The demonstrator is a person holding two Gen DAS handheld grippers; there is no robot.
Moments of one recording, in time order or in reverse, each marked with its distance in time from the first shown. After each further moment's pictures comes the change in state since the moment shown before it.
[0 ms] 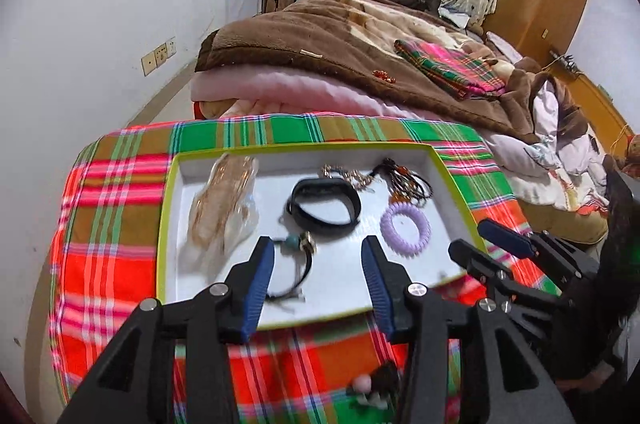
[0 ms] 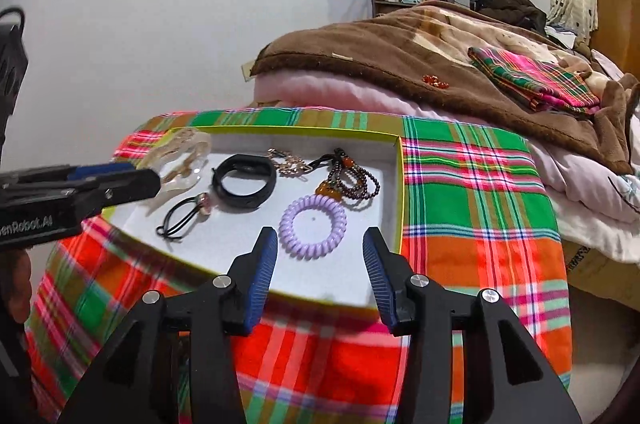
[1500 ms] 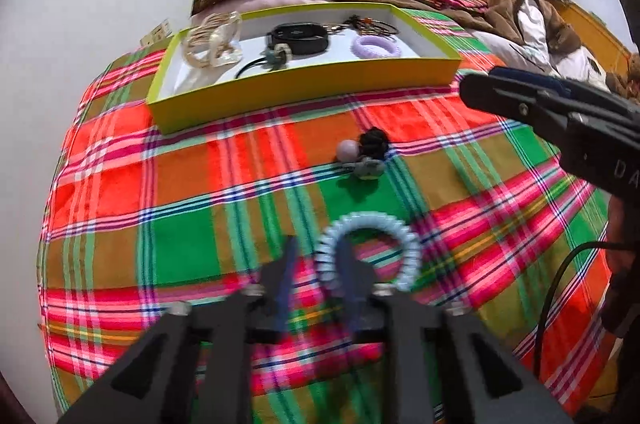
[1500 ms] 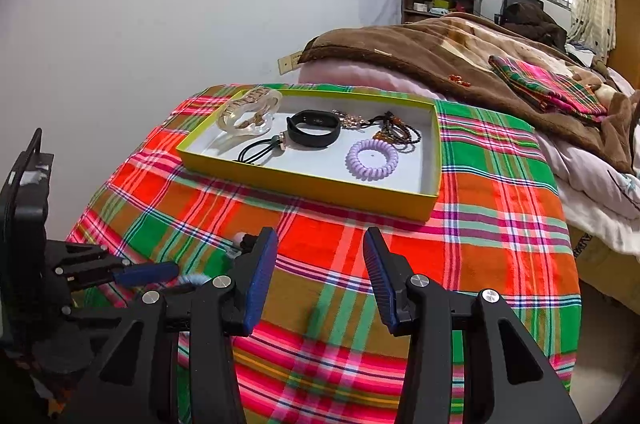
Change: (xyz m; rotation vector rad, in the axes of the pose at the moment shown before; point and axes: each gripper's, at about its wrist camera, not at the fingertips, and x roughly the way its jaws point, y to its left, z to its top) left arm -0.020 -0.020 -0.138 0.127 0.108 0.073; right arm -0.050 0.042 -0.056 -0.094 -0.002 0.063
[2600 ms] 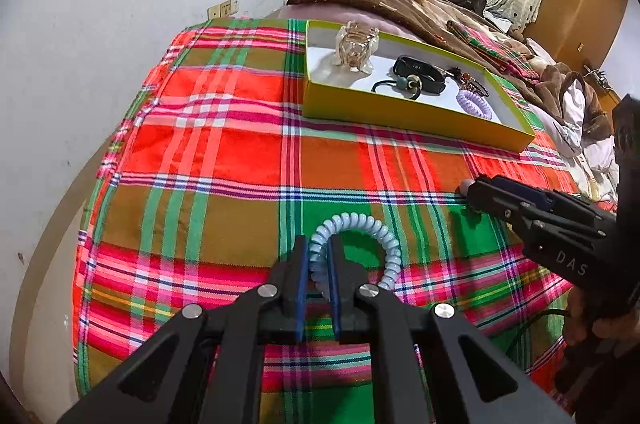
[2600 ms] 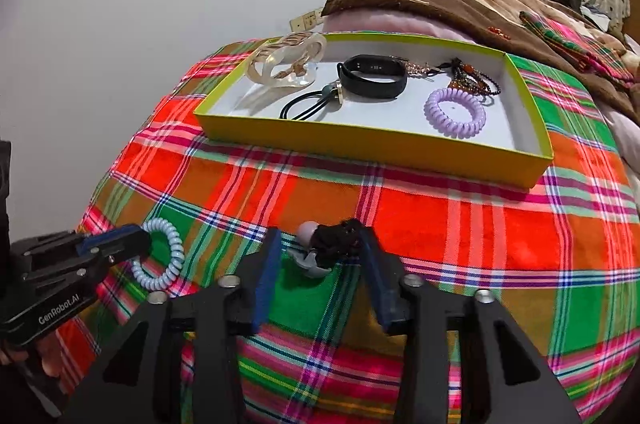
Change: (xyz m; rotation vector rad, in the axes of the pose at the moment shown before) left arm -0.016 0.092 -0.021 -0.266 -0.055 0.016; right arm 0.059 0.047 -0.005 0.075 0.128 0.045
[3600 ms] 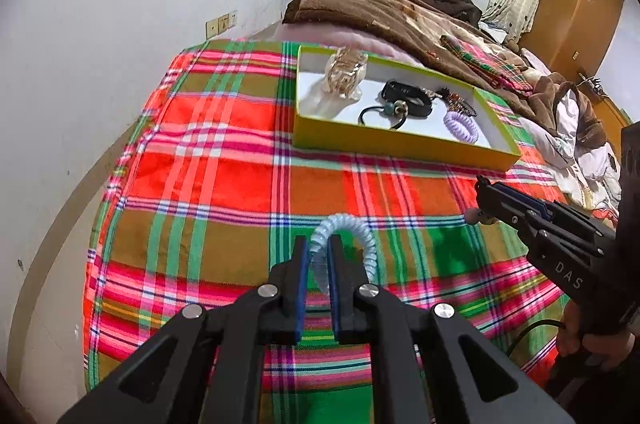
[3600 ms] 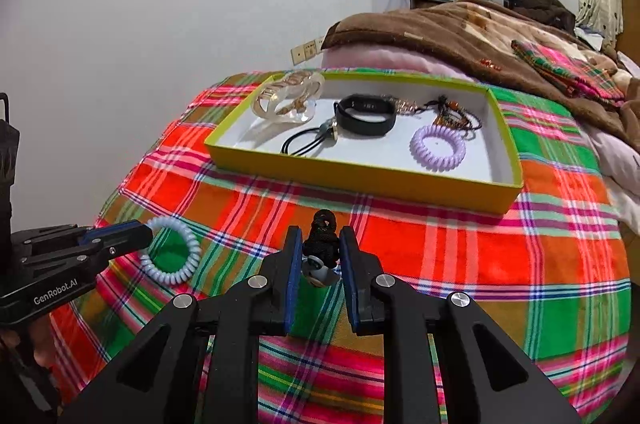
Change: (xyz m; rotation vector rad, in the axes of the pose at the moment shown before) left arm -0.020 -0.007 0.013 0.007 -0.052 -0.011; right arm -0.029 -0.002 0.004 -0.033 -0.110 -0.004
